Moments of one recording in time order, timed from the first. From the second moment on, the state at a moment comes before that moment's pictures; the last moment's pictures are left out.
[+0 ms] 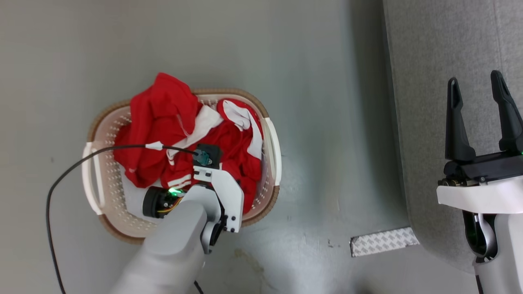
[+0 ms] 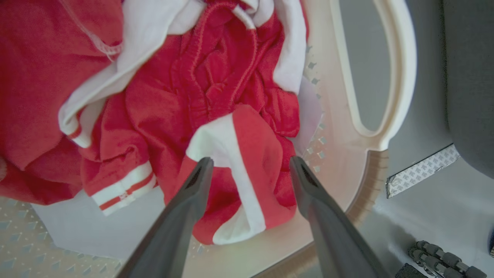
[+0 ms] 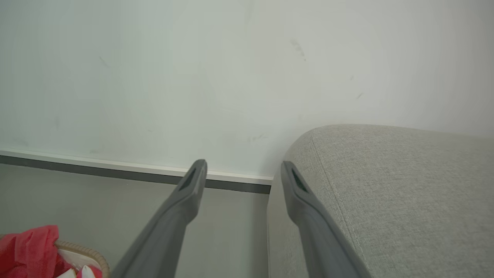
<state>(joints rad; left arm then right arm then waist) -0.82 0.05 -0.67 0.96 -0.49 0.14 0.21 -0.45 -0.10 0.03 0.06 0.19 0.13 -0.26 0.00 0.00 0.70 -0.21</state>
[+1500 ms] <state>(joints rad) -0.61 0.05 -0.76 0.83 -0.81 0.11 -0.21 -0.15 -0.09 -0.06 0.16 0.17 0.13 -0.26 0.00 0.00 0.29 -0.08</state>
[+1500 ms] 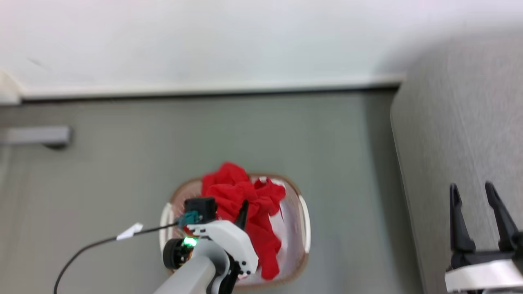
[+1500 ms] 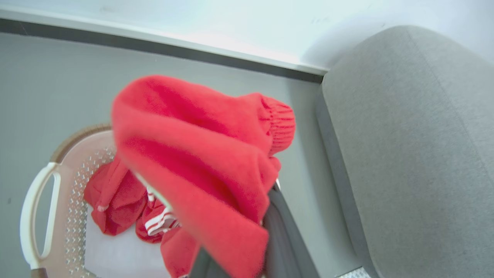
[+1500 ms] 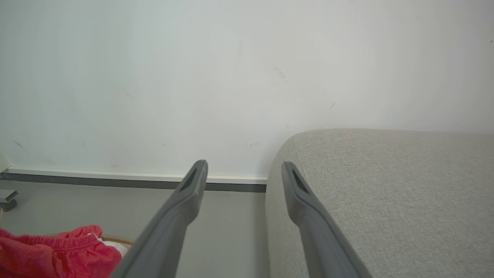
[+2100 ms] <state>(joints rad) -0.38 0.22 -0.61 0.36 -0.69 0.19 -0.26 0.01 -0.10 -0.06 0.16 0.12 0.13 -0.26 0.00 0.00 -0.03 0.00</state>
